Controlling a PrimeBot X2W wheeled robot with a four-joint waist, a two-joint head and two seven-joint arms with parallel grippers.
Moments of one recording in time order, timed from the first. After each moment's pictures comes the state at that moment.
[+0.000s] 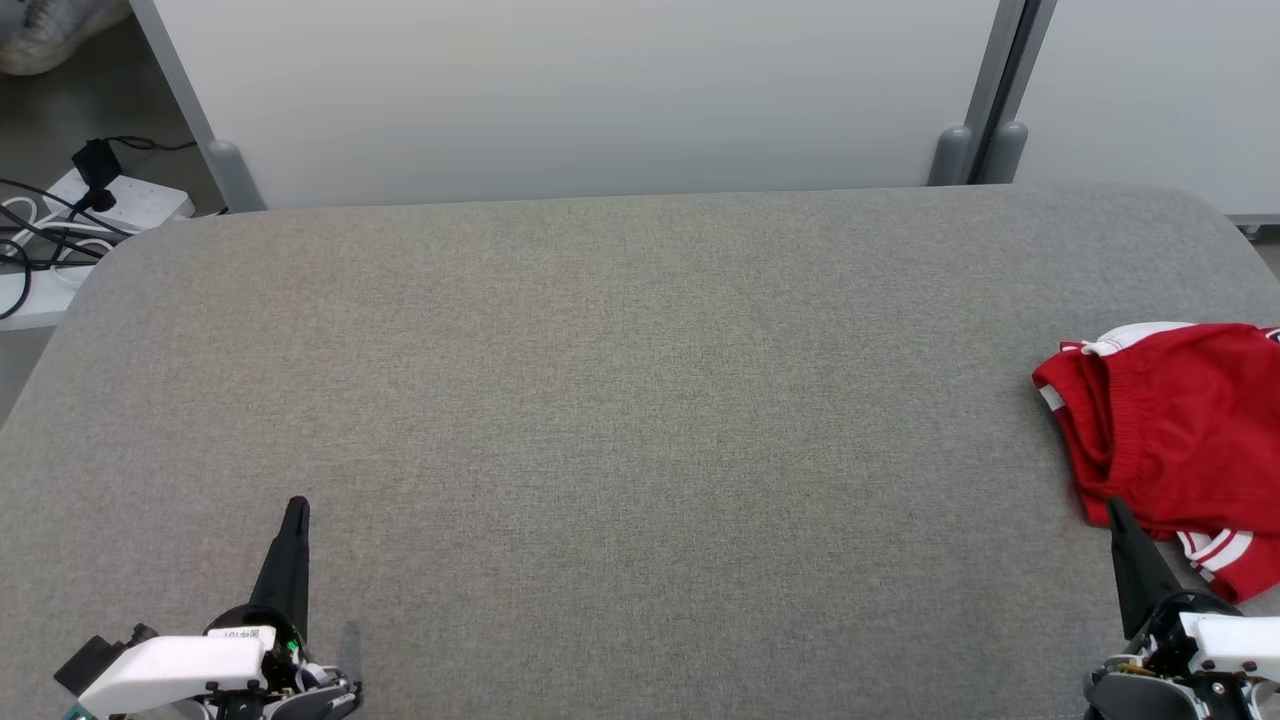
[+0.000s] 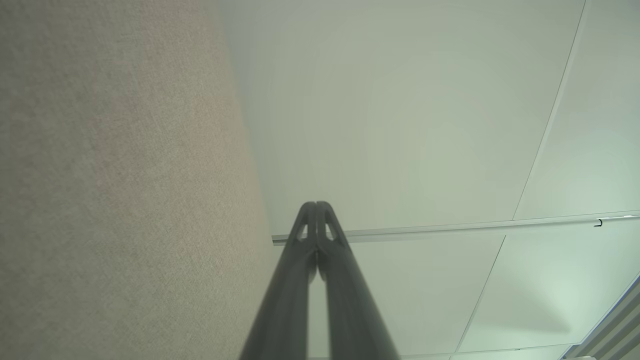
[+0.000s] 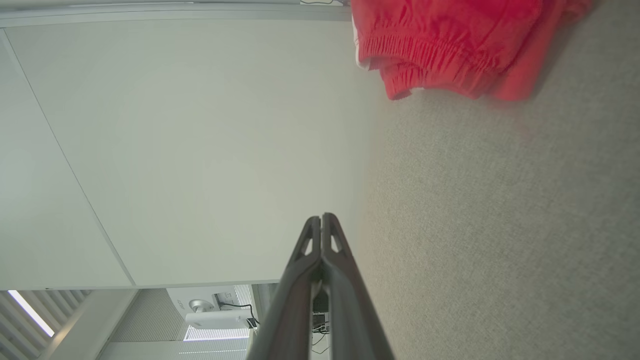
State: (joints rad) left arm -0.05 0.05 0.08 0.27 -1.61 -0.12 0.11; right arm -0.06 -0.06 -0.12 0.27 1.63 0.13 0.09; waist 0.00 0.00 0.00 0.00
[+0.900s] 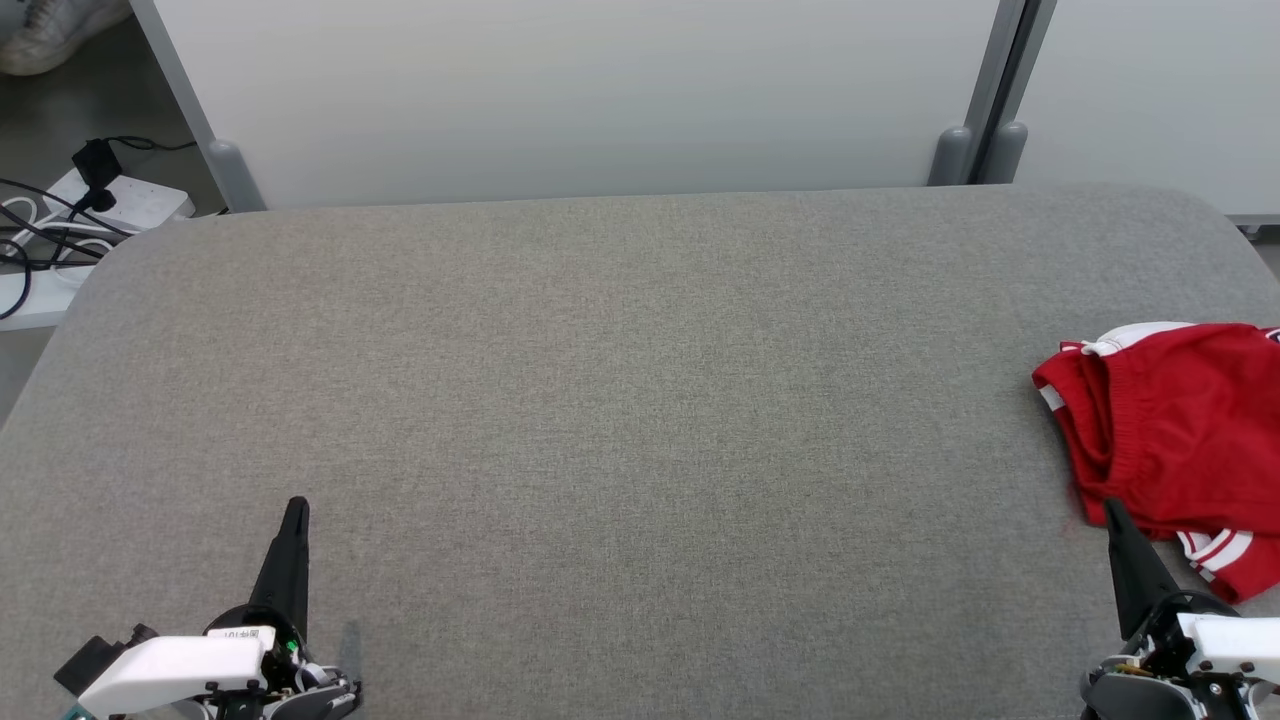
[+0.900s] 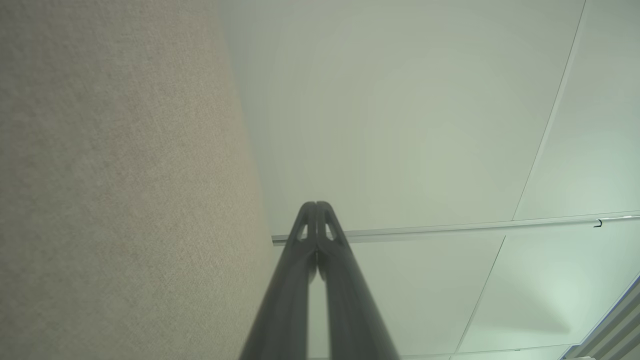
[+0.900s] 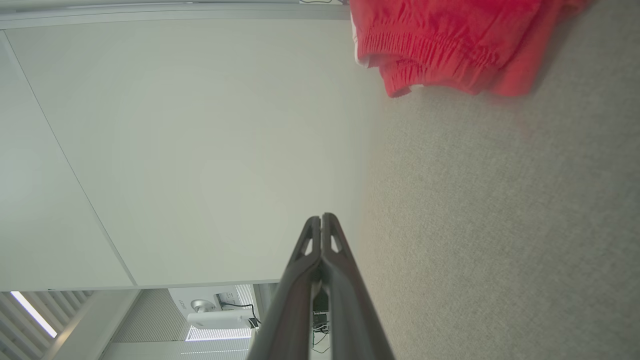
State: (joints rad) left arm -0.05 0.04 0.08 0.27 -1.61 -0.12 0.11; right arm -0.06 -0.05 -0.12 0.27 1.63 0.13 0.09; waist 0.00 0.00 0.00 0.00
